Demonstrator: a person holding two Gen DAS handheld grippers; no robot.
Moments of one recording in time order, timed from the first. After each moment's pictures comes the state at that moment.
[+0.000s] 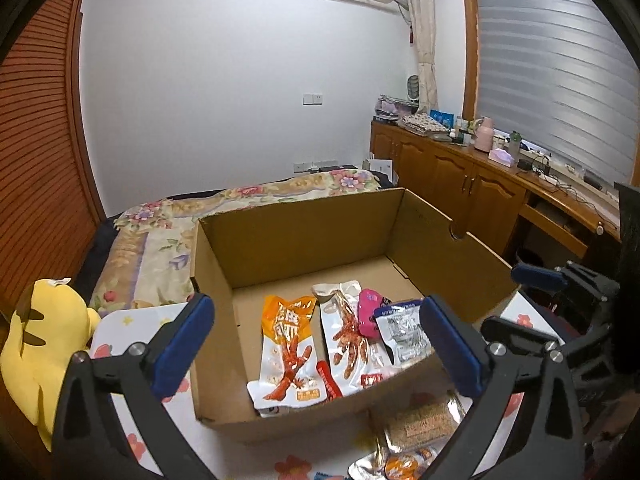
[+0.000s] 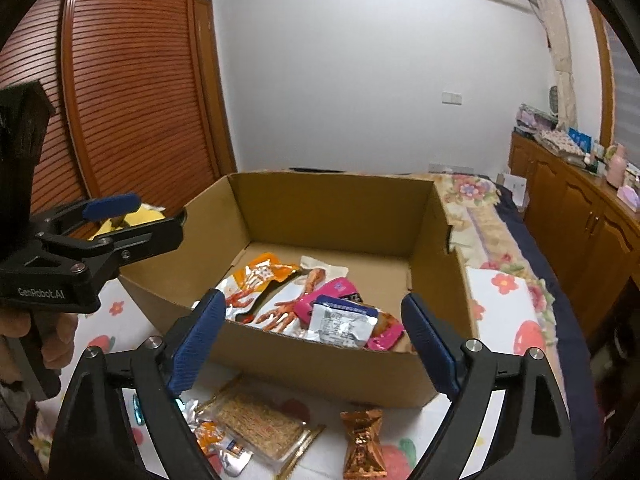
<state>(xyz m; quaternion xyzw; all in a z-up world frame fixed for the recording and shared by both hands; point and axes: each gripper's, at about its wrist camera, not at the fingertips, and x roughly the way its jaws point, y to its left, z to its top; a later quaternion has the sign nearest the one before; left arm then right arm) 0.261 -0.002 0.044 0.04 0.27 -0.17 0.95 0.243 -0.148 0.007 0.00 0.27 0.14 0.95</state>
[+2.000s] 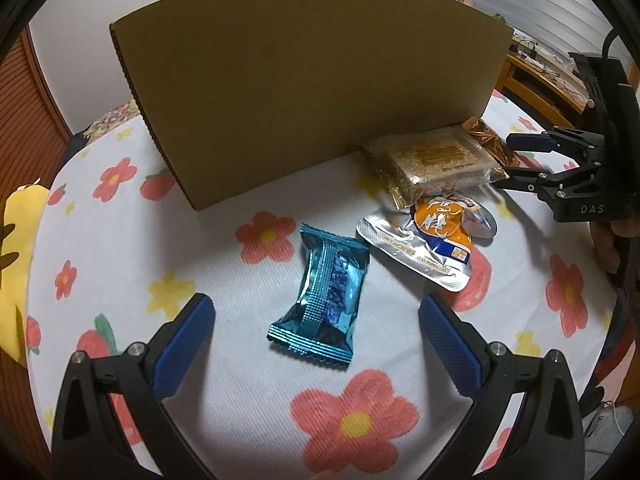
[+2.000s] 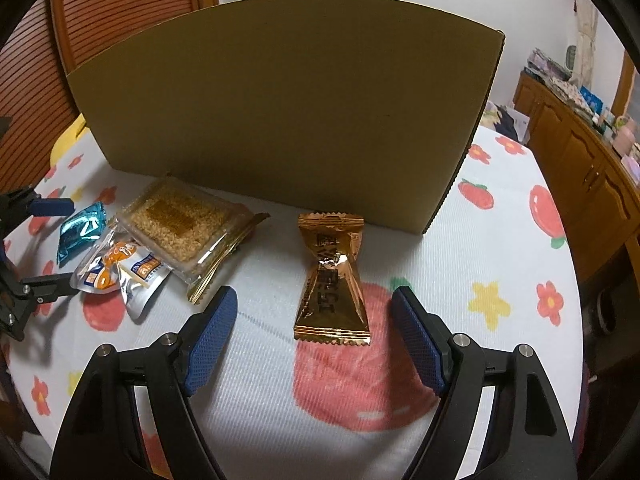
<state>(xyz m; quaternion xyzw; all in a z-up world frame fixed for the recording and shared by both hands) 0.192 0.013 -0.094 0.10 0.46 -0.21 0.86 0.222 -0.166 -0.111 -0.07 0.43 0.13 0.89</state>
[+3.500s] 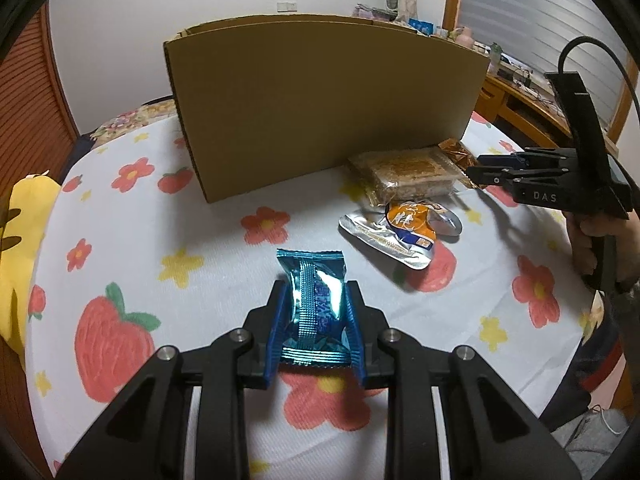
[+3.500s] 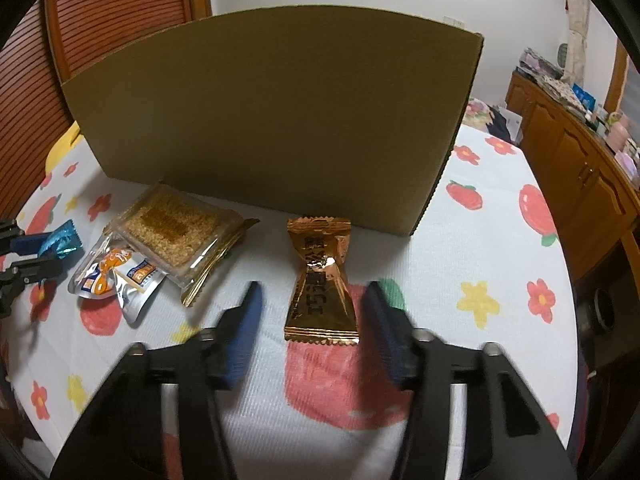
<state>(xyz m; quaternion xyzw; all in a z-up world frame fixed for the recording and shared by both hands) 0.160 0.028 -0.082 0.07 0.42 -0.21 0.88 0.222 -0.172 -0.105 -0.06 0.42 0.11 0.90</state>
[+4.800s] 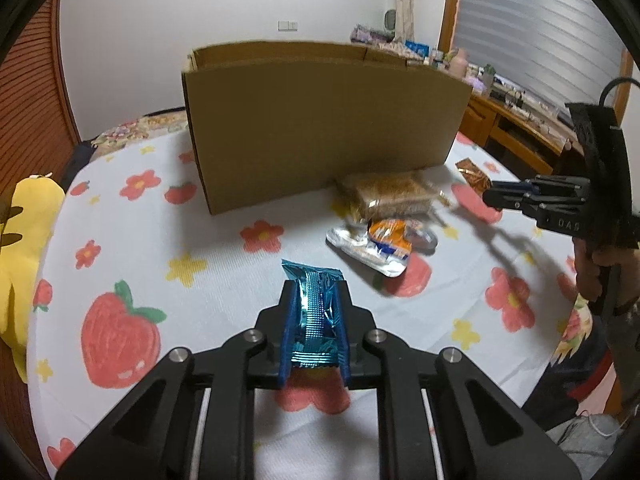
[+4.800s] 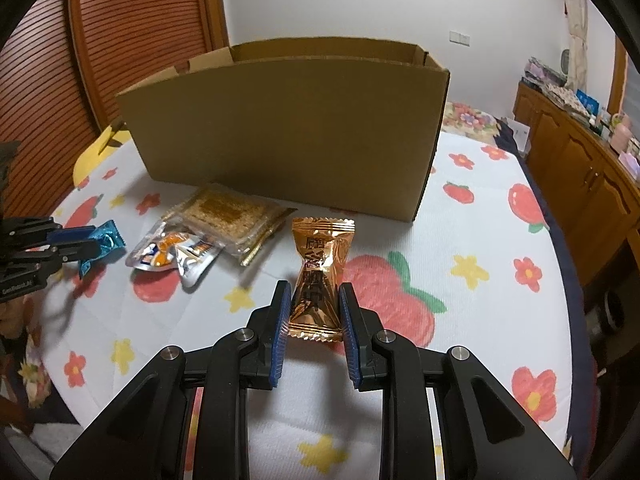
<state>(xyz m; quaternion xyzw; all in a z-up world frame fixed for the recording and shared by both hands) 0.138 0.033 -0.063 0.04 0.39 -0.22 0.90 0.171 -0.176 -0.084 -0.04 0.39 0.15 0.91</state>
